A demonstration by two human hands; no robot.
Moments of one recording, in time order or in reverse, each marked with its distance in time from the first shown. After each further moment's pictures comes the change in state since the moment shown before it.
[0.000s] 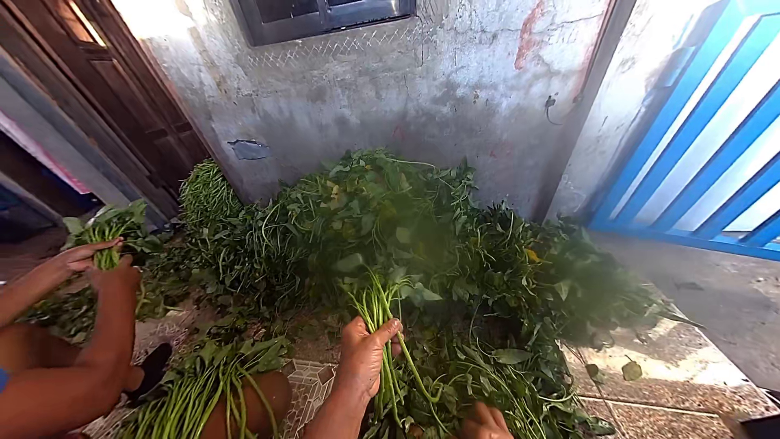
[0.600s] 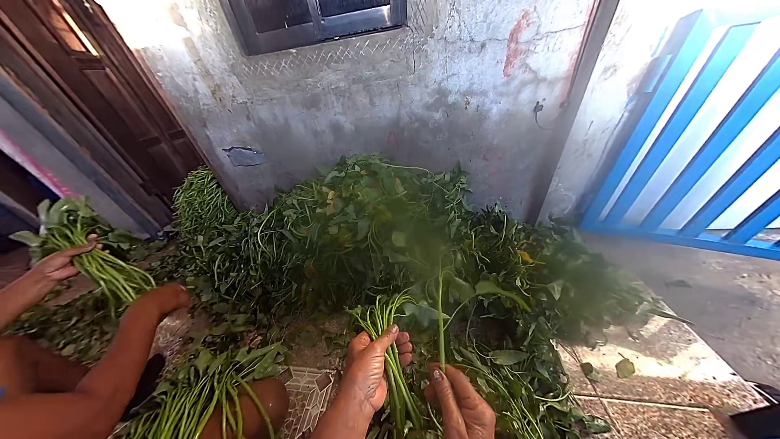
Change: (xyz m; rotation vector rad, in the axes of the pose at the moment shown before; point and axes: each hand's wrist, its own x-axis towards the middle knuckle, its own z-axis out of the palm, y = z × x) left_hand -0.011 -0.003 0.007 -0.136 0.027 -0.293; right_hand 0.026 -0.070 -0.008 1.041 0.623 -0.236
